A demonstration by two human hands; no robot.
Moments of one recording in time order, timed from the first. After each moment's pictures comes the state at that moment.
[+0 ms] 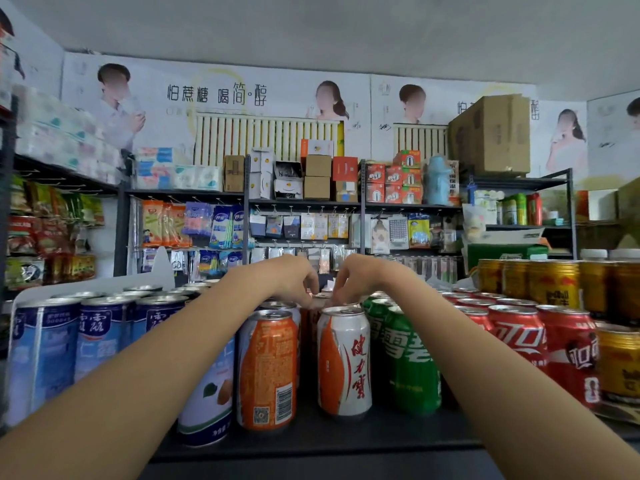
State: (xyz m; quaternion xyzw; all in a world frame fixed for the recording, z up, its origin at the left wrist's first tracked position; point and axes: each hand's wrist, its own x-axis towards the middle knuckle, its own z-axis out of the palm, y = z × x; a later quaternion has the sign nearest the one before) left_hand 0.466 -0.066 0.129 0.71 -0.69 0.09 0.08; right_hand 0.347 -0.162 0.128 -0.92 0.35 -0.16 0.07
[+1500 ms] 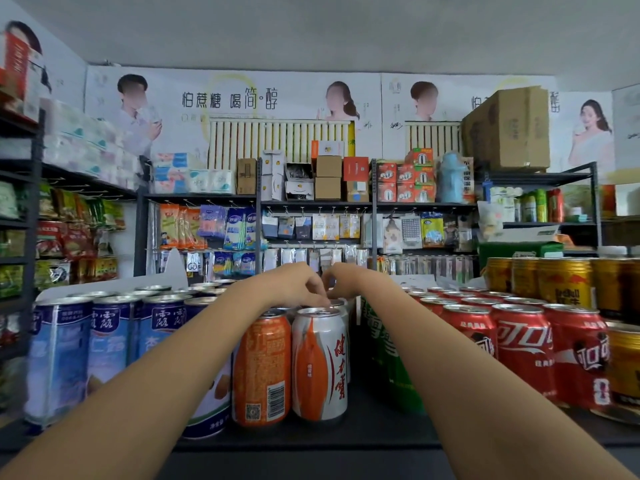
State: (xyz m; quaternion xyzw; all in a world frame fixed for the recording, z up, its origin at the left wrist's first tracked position) left_hand 0.466 -0.074 0.115 0.69 -0.70 0.04 0.18; right_hand 0.381 -0.195 0.117 -0.94 0.32 -0.13 -0.01
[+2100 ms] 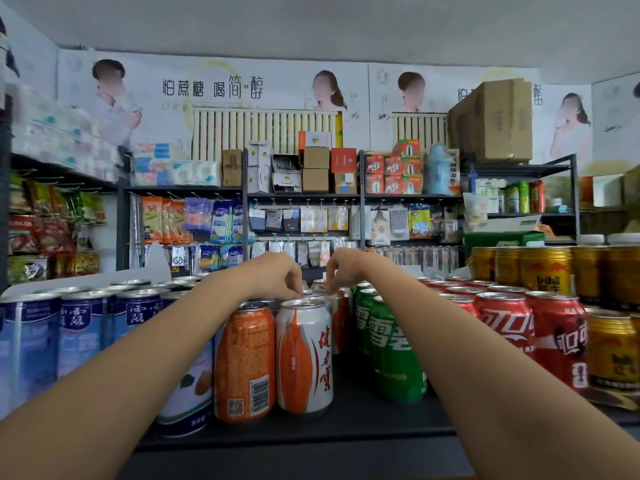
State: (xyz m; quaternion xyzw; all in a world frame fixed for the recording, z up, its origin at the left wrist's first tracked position) left_hand 0.474 -0.080 0.115 0.70 -0.69 0.11 0.14; right_hand 0.358 -0.204 0.120 -0.92 0.35 -0.16 0.07
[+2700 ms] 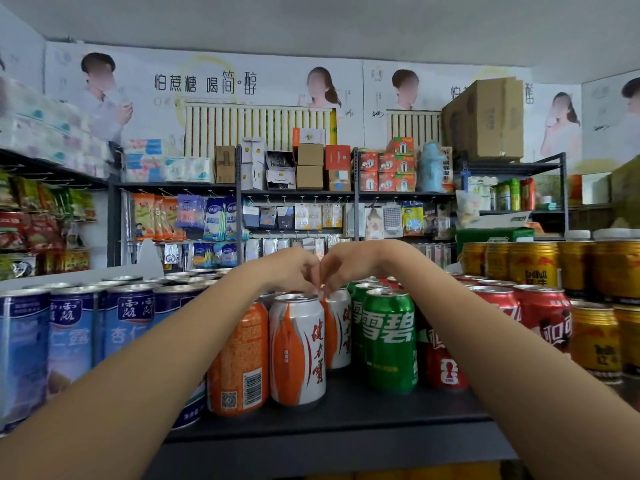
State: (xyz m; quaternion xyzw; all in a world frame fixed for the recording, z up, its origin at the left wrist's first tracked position) left_hand 0.452 -0.095 0.113 0.68 -0.71 0.02 0.19; right_hand 0.323 -0.160 0.132 -0.96 0.26 -0.08 0.07
